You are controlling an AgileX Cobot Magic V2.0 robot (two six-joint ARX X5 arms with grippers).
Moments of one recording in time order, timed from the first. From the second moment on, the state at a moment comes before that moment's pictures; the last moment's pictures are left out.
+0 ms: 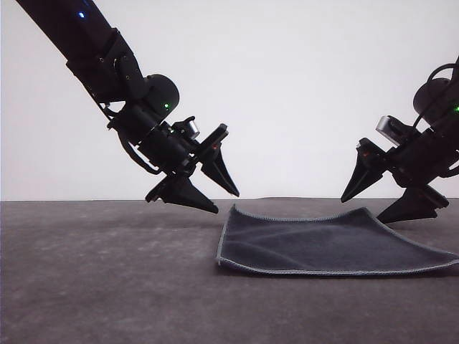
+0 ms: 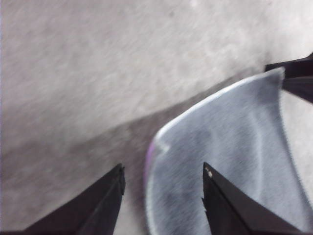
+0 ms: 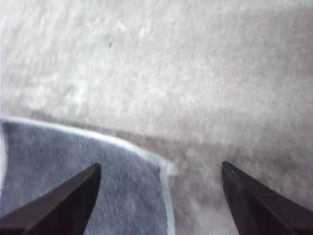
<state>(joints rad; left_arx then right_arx) -0.38 2.18 1.65 -0.32 0.57 -0.26 -0.03 1.99 1.24 -0.12 -0.67 0.18</state>
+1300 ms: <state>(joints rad) -0.45 2.23 1.65 -0.27 0.48 -0.28 0.01 2.00 1.24 -0.13 -0.64 0.20</state>
